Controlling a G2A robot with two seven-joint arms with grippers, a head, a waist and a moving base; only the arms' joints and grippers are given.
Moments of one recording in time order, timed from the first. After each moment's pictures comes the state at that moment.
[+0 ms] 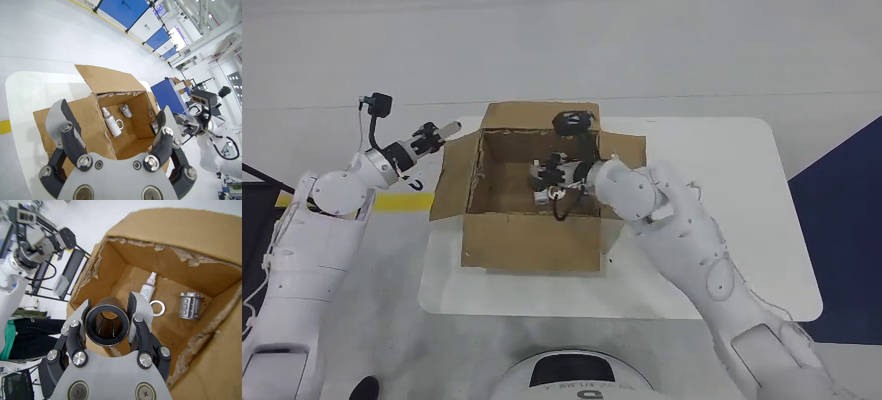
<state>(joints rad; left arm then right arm) 1.03 -0.94 -1.30 -1.23 0.06 -0.45 -0.63 -0.92 -1.38 0.90 -1.52 -0.67 0.18 0.88</state>
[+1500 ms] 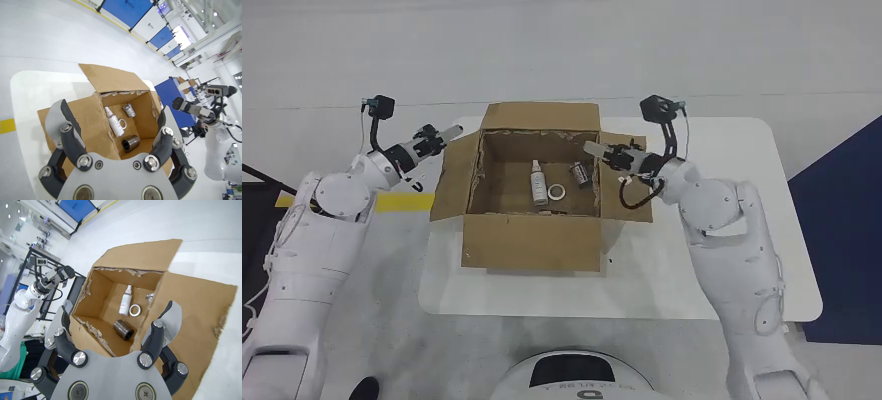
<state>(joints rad) 1.05 -0.93 -1.30 -1.24 0.20 -0.40 -0.58 -1.24 -1.33 1.40 -1.80 -0.60 0.10 0.84</state>
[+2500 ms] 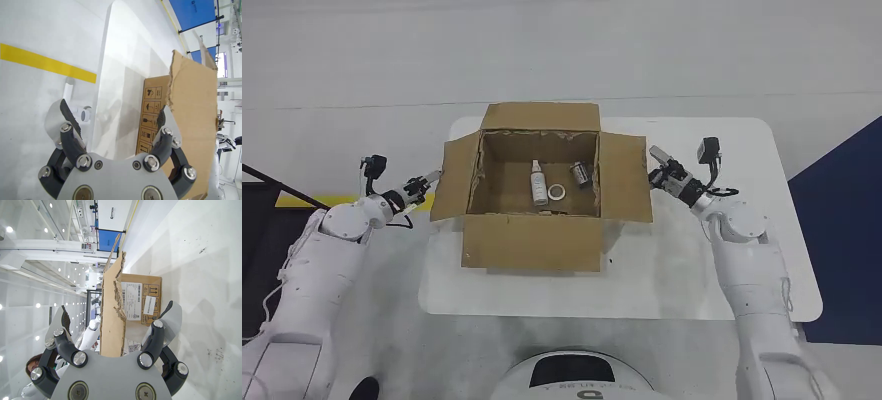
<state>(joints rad) 0.97 -0.99 -1.22 -0.71 0.10 -0.38 -0.65 -1.18 -1.31 1.59 -1.12 0.09 -0.25 0.87</state>
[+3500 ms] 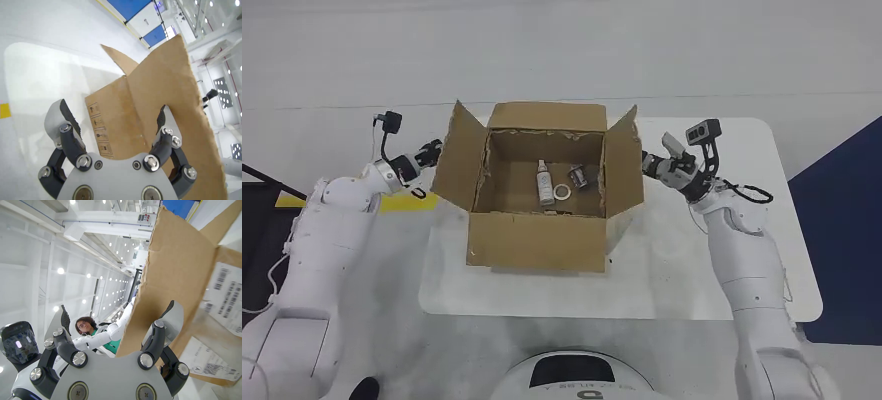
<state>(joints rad) 0.85 -1.03 -1.20 -0.82 0.00 -0.69 -0.76 -1.16 -1.31 1.51 -1.25 0.53 -0.34 1.14</state>
